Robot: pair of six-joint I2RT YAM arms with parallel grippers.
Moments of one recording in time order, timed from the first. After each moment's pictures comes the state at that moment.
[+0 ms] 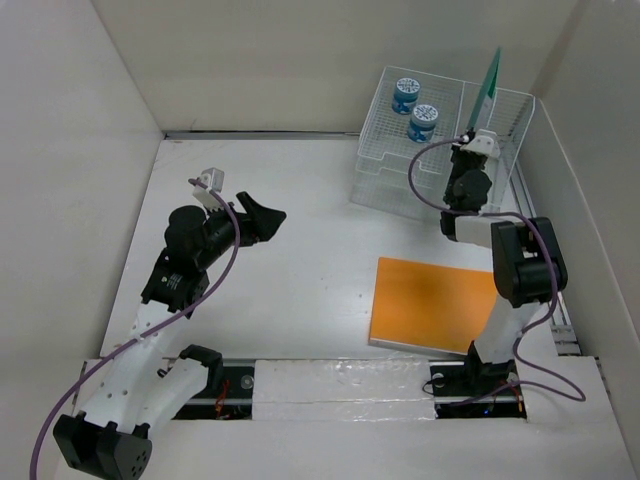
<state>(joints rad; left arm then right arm) -0.31 0.80 0.79 -0.20 0.26 -0.63 0.12 1.83 0.96 1.36 0.44 -0.26</state>
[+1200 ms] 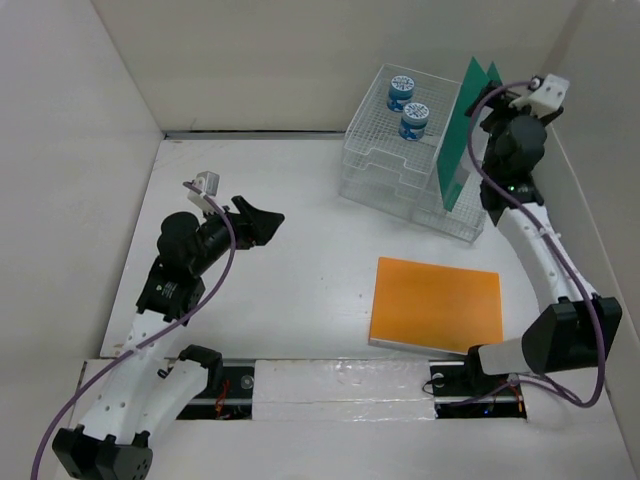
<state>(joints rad) -0.29 0.74 0.78 -0.19 0.30 -0.63 0.12 1.35 1.15 0.54 0.48 0.10</state>
